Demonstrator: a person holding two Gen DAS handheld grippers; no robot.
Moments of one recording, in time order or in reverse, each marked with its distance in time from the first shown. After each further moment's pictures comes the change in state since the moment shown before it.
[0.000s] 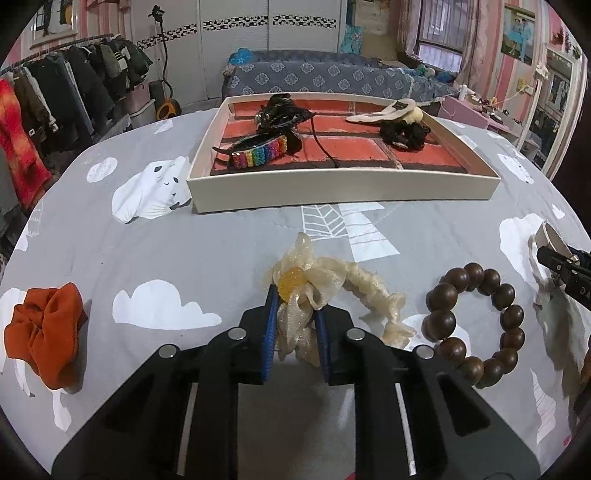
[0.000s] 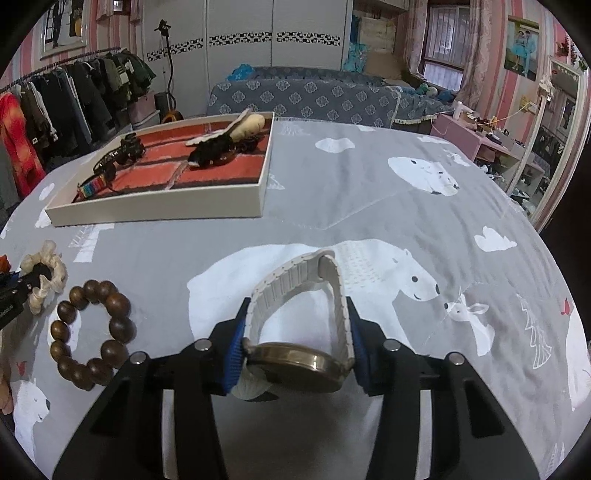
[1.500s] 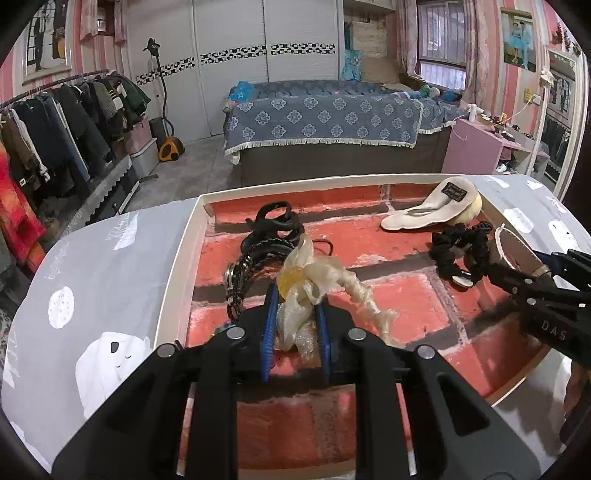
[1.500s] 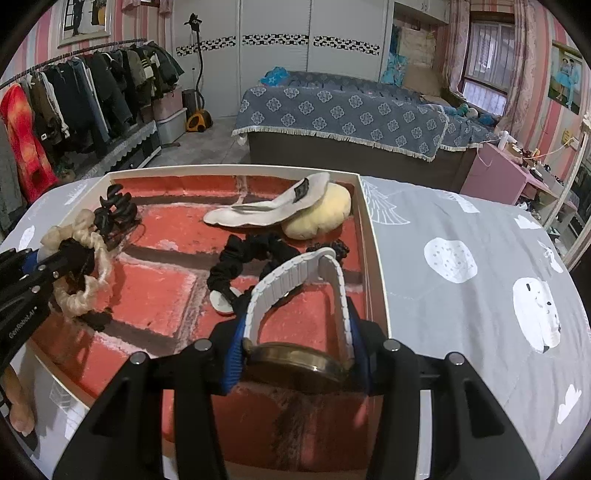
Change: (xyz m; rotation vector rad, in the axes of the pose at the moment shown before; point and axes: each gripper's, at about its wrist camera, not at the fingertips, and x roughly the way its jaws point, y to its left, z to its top) left arm 0.095 -0.004 0.140 0.057 -0.127 0.051; right arm 0.120 0.079 0.136 -0.093 -0.017 0.081
